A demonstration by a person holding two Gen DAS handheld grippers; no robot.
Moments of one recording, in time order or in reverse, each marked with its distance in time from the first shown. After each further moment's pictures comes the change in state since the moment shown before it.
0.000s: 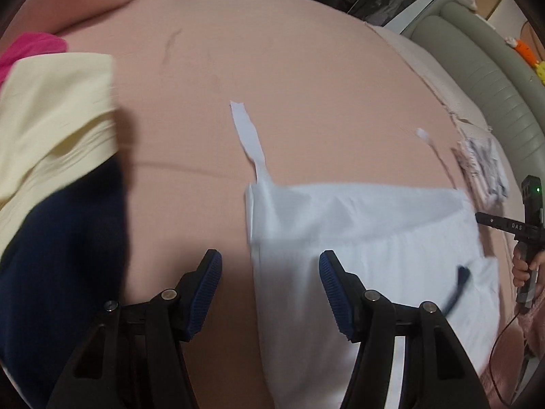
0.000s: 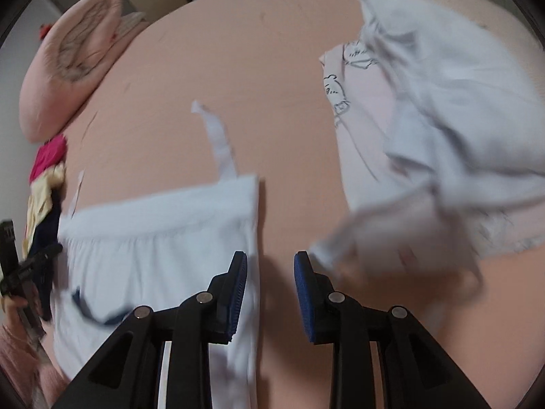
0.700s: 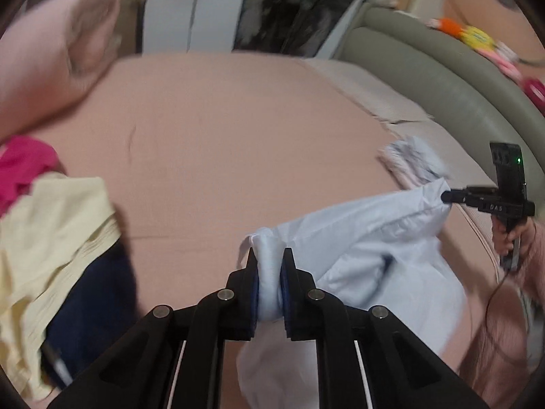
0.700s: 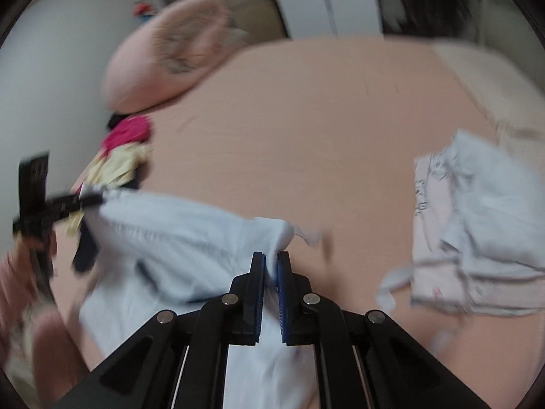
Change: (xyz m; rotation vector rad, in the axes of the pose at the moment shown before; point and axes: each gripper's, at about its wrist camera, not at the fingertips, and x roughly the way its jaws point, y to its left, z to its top) left arm -0.144 -0.058 -0.042 0.251 -0.198 -0.119; right arm -0.114 0.085 -0.072 -0.391 -0.218 0.155
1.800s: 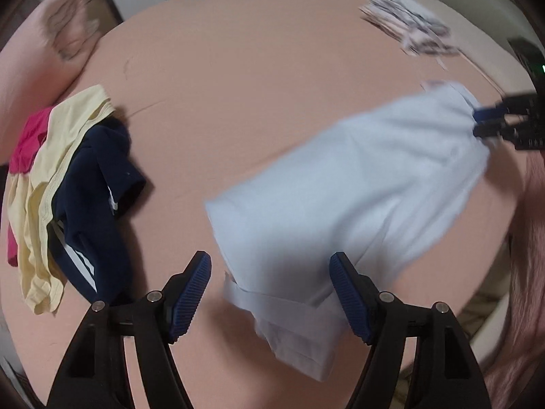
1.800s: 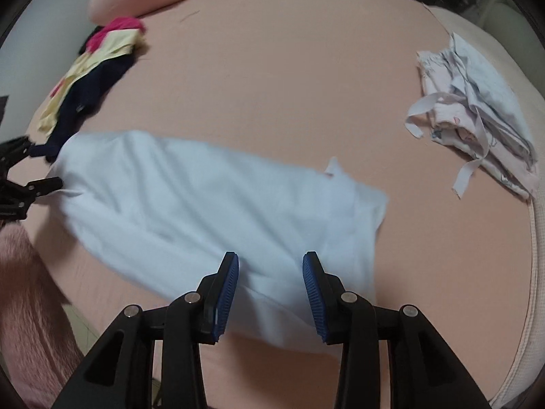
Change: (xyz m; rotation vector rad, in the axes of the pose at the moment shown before) left arm 0.008 -0.046 -0.129 0.211 0.380 0.217; right arm 0.025 0.078 -0.113 -0.019 0.311 -0.172
